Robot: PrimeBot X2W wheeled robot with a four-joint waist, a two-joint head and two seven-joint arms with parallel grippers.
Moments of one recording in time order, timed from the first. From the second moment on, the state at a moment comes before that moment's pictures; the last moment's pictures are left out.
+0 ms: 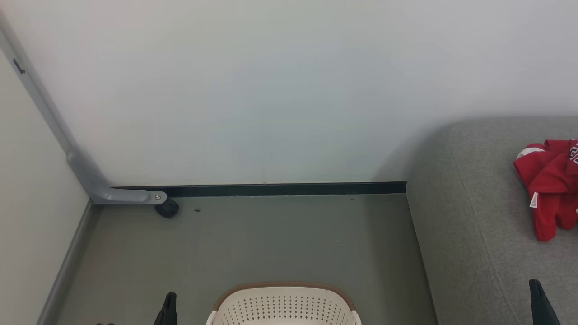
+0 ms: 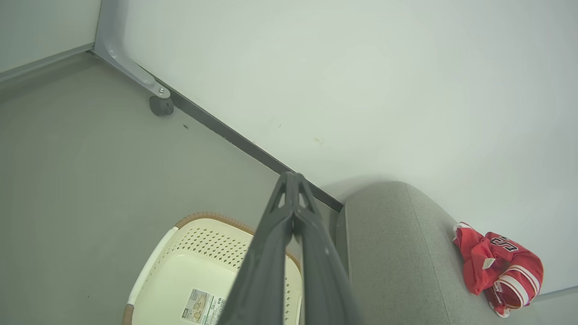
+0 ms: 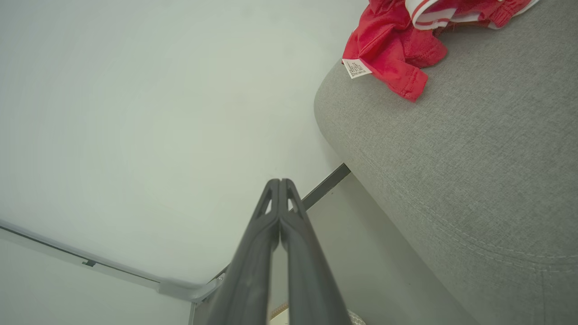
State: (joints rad) left arm 0.04 0.05 -0.13 0.17 -0.85 0.01 -0.05; right arm 0.11 -0.23 0.00 0.07 1.03 0.02 -0.07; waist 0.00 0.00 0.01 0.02
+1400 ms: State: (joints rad) left arm -0.04 0.04 0.04 0.27 -1.44 -0.10 0.08; right arm -0.04 -0.08 -0.11 0.25 1.48 0.09 0.07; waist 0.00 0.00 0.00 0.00
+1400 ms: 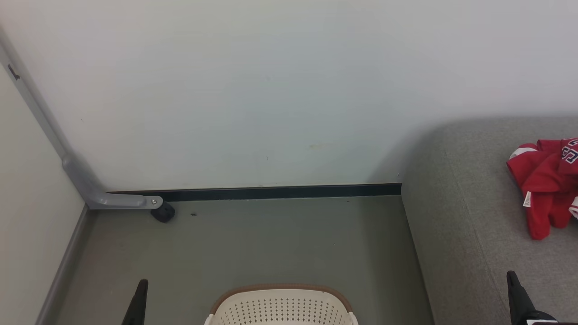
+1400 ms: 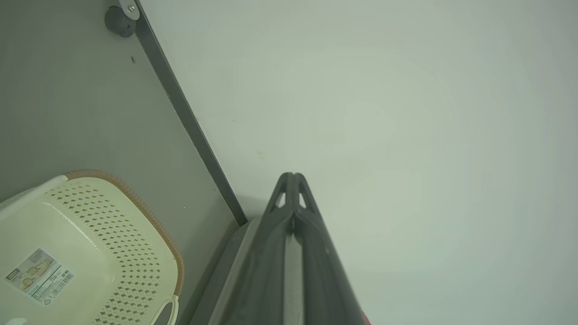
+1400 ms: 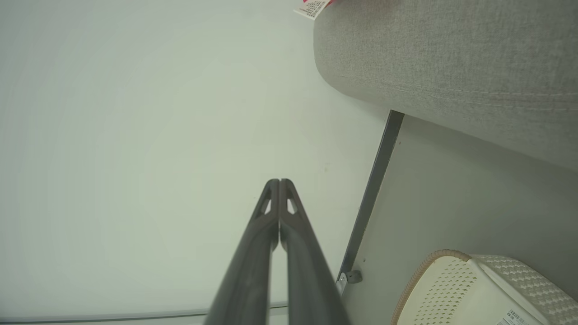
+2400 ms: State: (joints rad) left arm -0.08 0.04 0.08 0.30 -1.60 -0.12 0.11; right arm -0.08 -0.04 -0.14 0.30 1.59 0.11 0.11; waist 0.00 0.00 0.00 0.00
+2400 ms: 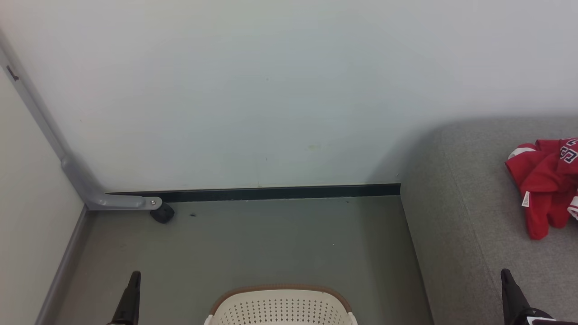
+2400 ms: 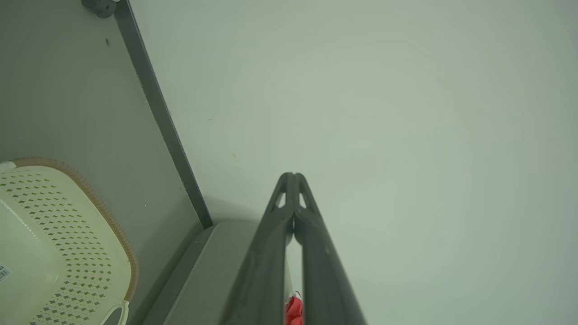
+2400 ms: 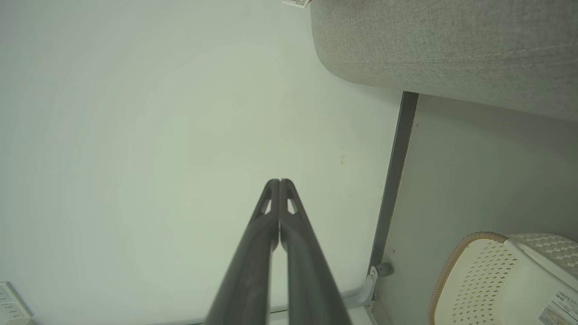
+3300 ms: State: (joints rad) left arm -0.08 0.04 0.08 0.30 -1.60 -0.12 0.11; right arm -0.08 -0.04 -0.14 0.30 1.59 0.11 0.11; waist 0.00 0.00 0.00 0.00
